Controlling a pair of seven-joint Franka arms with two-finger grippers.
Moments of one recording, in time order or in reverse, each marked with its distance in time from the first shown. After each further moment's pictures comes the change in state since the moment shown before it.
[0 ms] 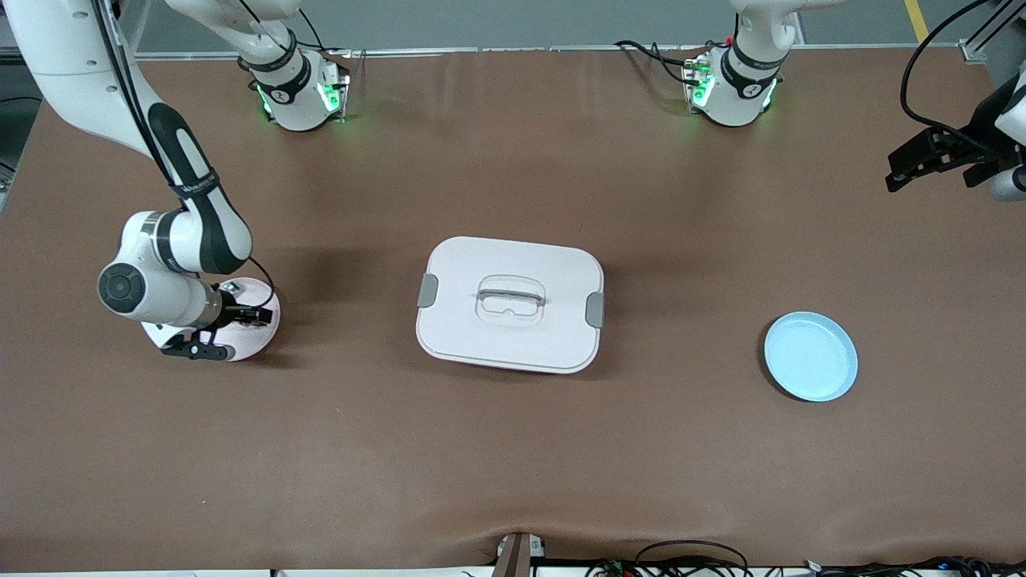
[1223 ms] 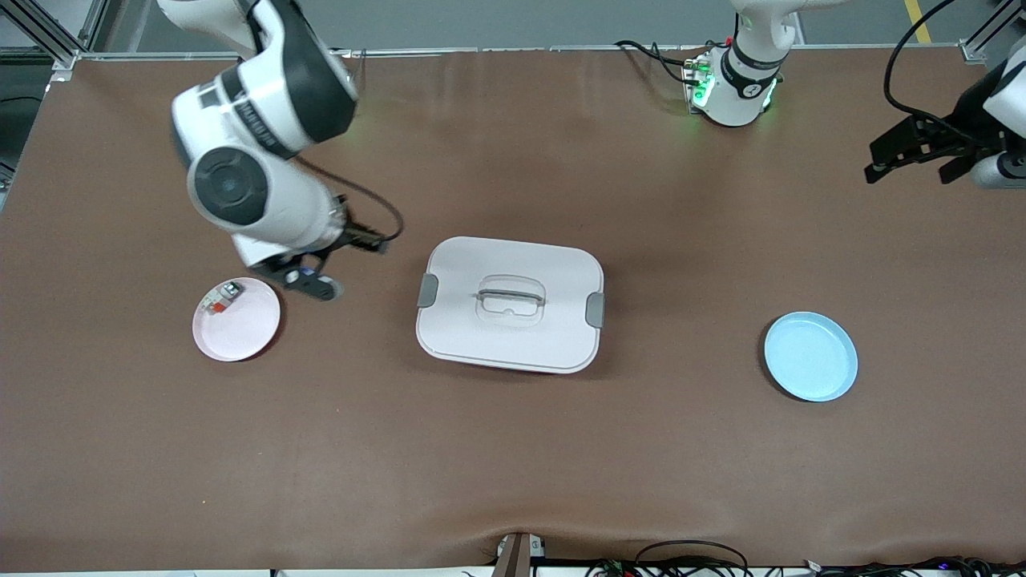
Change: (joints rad) left arm -0.013 -0.012 -0.012 0.001 -0.137 0.000 0.003; right arm 0.529 -0.127 0.025 0.544 0.248 -0.737 0.877
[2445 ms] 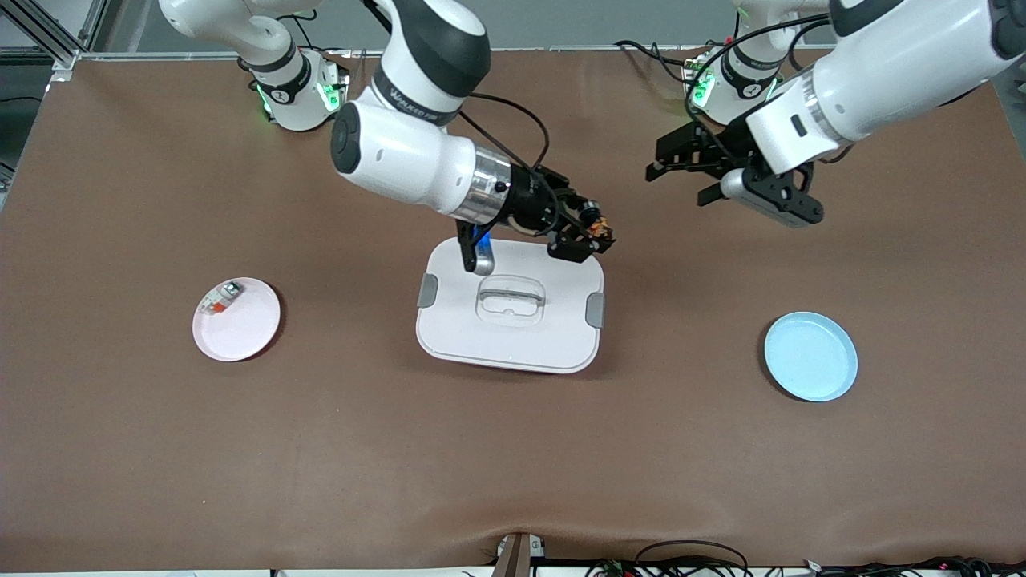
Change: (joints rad) left arm -0.092 0.004 -0.191 -0.272 -0.462 0.397 -0.011; right arm 0.246 0.202 -0.001 0.187 0.656 0.752 0.648
